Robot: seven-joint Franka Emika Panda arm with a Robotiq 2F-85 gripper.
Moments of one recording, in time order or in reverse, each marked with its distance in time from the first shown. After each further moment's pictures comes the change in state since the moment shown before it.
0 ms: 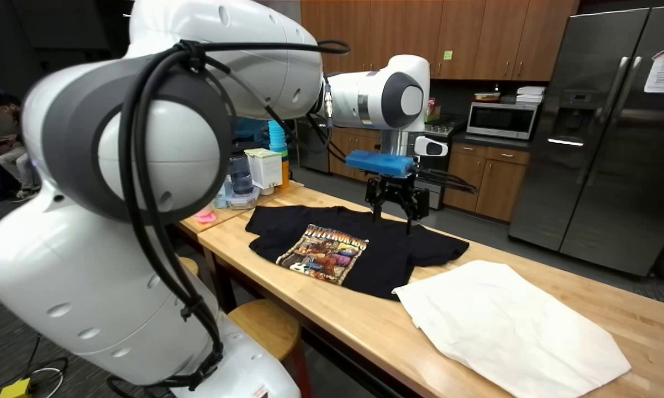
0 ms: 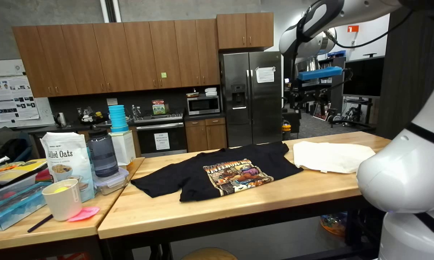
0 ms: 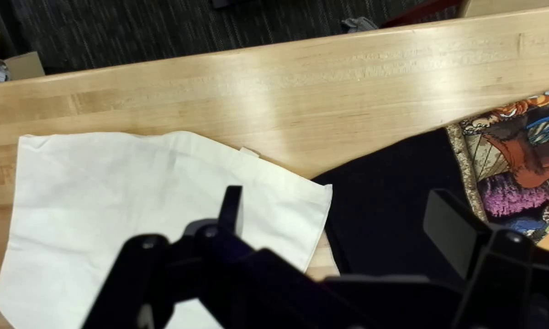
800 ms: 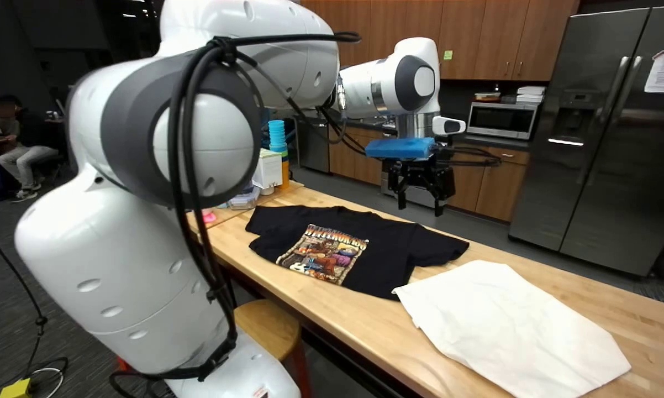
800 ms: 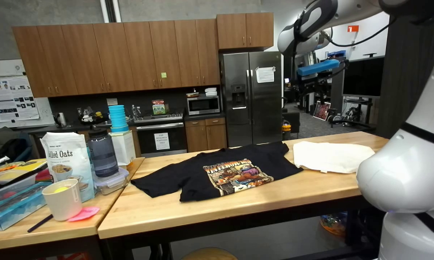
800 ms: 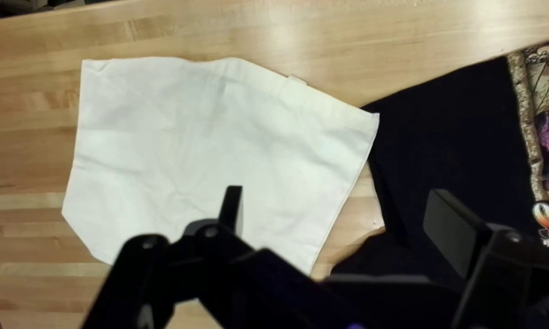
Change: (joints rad) arm -0.001 0.092 -0.013 0.143 -0.114 0.047 -0.013
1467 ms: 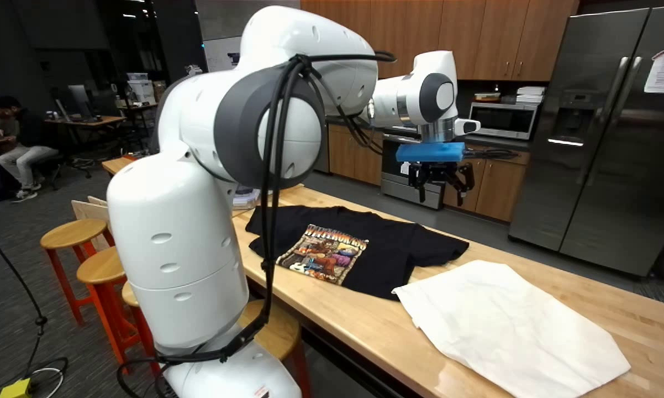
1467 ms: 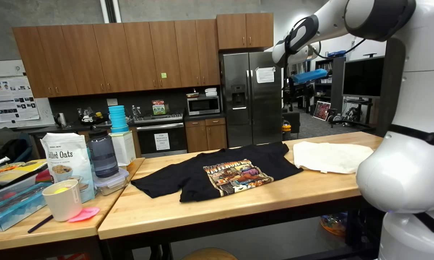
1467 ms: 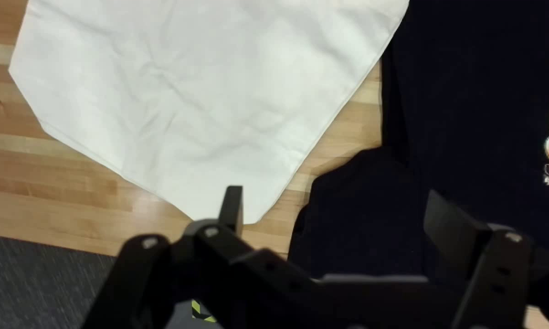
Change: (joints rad) arm 0.001 0.228 -0.022 0.180 0.020 0.186 -0.200
